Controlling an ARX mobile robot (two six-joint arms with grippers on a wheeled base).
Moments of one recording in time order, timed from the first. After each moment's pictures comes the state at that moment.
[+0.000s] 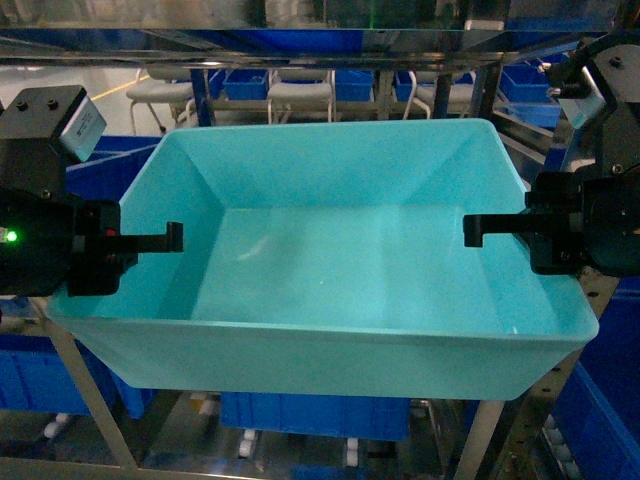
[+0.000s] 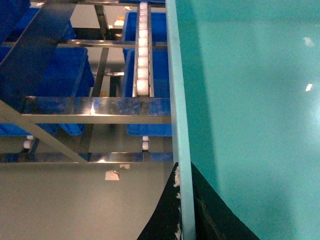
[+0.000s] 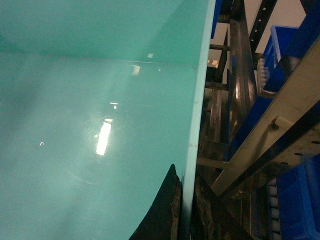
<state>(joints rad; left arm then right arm) -0.18 1.64 0.73 0.26 -0.08 -0.13 0.31 1.65 0.77 0.38 0.07 0.14</state>
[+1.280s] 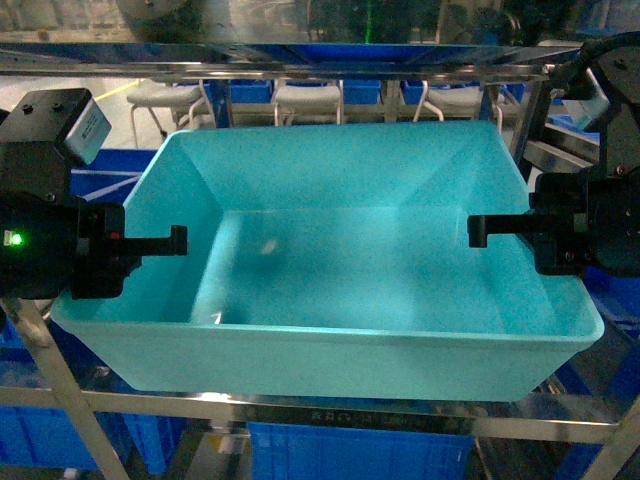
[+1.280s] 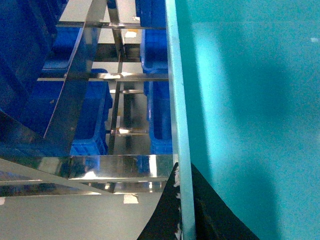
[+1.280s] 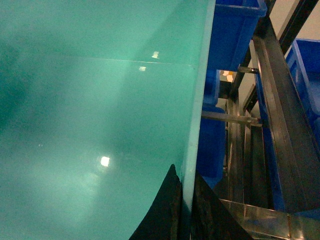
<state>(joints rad) -0.19 1.64 0.73 0.26 -0.08 -0.13 0.30 1.65 0.77 0.38 0.07 0.14</state>
